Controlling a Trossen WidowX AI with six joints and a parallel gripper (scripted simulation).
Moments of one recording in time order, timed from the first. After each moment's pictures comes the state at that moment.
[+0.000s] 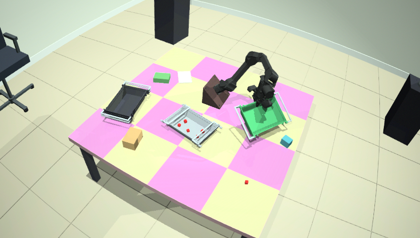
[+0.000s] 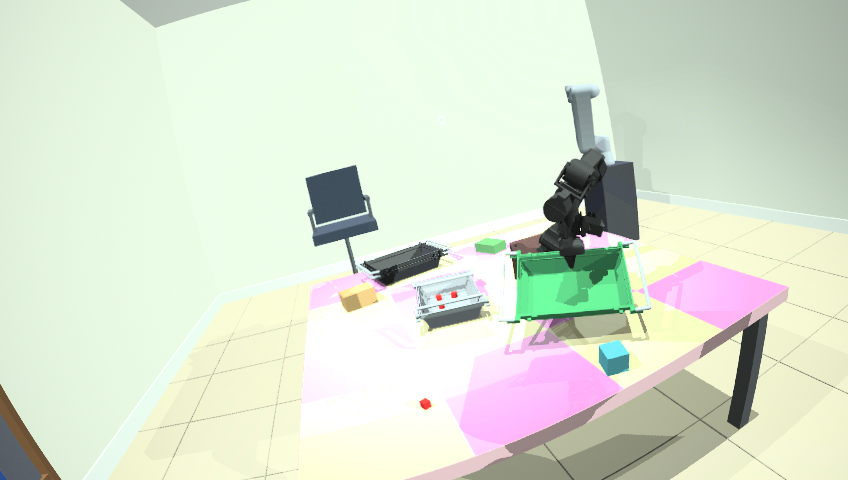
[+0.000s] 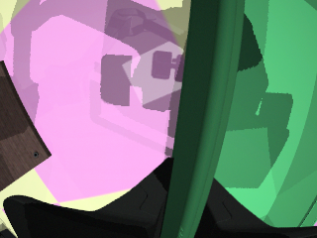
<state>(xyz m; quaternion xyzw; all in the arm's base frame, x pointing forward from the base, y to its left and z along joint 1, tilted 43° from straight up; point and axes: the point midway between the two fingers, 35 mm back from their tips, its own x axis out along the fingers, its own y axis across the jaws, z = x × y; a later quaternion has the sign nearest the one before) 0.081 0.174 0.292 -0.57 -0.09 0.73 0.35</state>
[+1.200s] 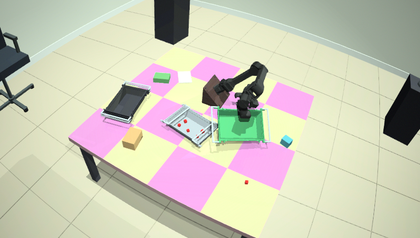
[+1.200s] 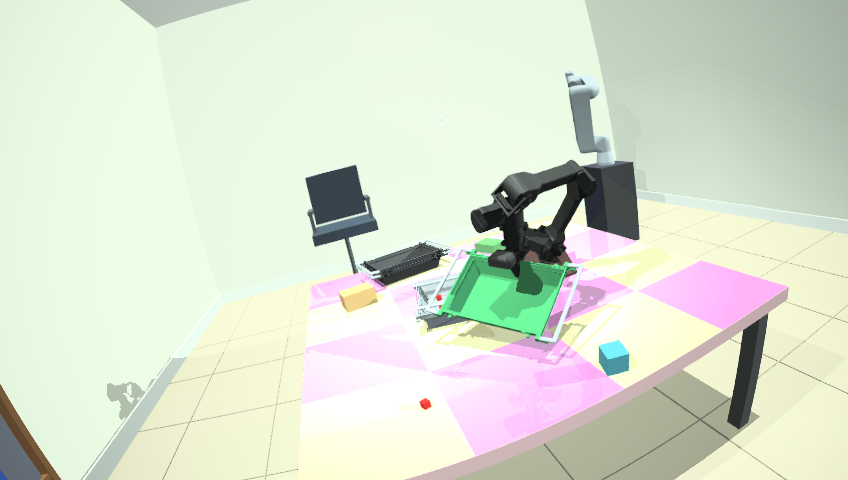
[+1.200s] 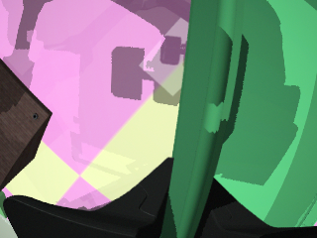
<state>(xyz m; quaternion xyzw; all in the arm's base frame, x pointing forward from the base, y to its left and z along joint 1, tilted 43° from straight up) 0.215 0.149 0.243 -0.51 0.09 0.73 0.44</state>
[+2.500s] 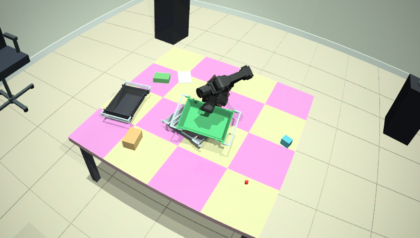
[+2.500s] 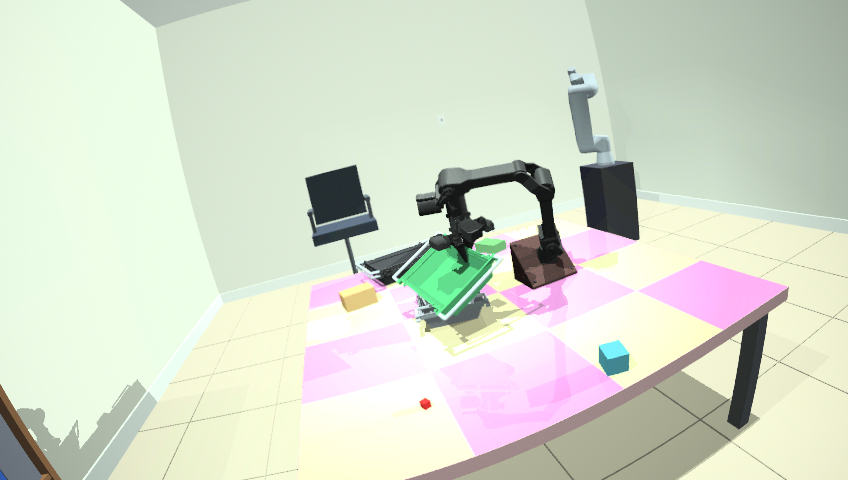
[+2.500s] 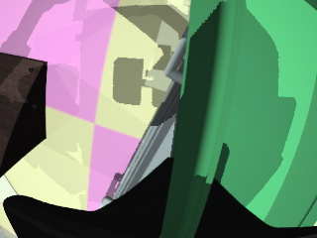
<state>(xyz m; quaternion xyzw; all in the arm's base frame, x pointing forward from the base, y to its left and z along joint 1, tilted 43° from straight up) 0.317 0.030 0.155 -0.38 0.23 0.71 0.54</state>
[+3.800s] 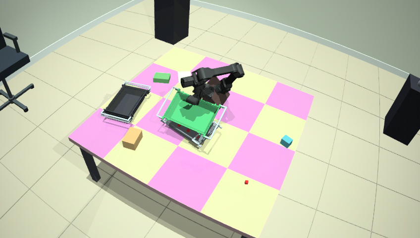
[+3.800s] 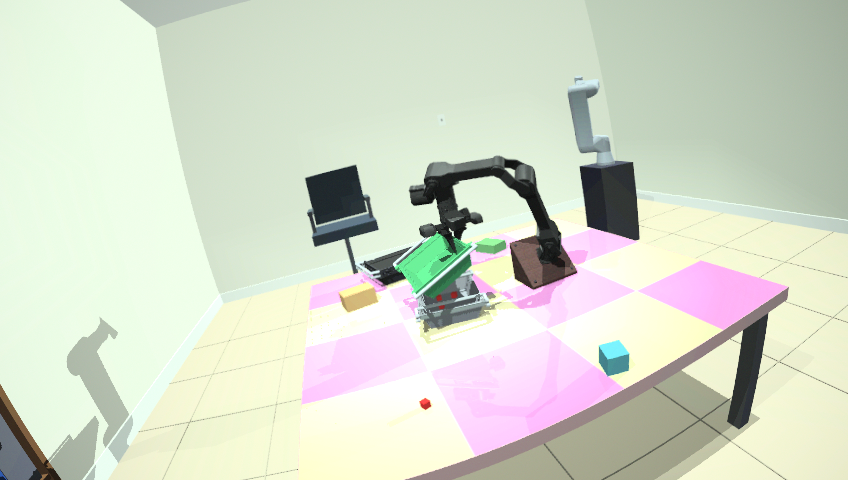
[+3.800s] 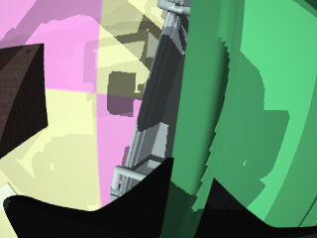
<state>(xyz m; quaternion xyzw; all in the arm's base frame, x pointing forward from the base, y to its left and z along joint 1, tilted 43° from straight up) 0.331 -0.038 0.112 -0.31 0.27 0.69 0.60</state>
